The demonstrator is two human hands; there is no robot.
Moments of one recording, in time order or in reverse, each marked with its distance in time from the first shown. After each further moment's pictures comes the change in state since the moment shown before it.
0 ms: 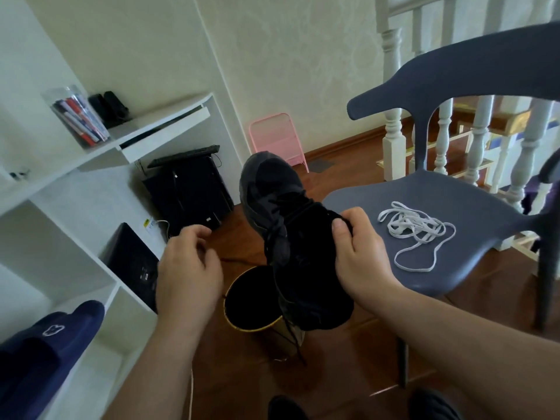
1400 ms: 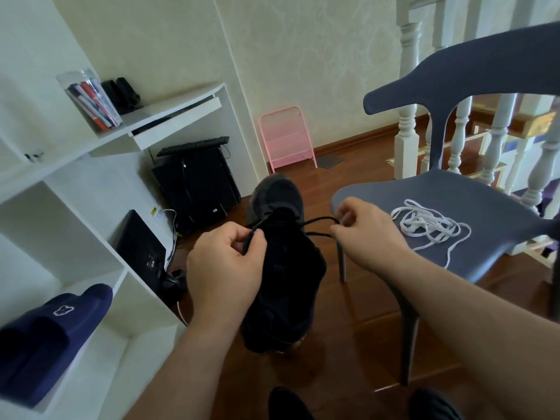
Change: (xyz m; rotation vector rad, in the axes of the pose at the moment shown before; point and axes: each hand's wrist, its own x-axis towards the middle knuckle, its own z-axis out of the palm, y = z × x) left_hand -0.022 0.030 0.006 -0.093 0.067 0.128; right_hand 0.037 -0.001 -0.003 -0.417 -0.253 0.108
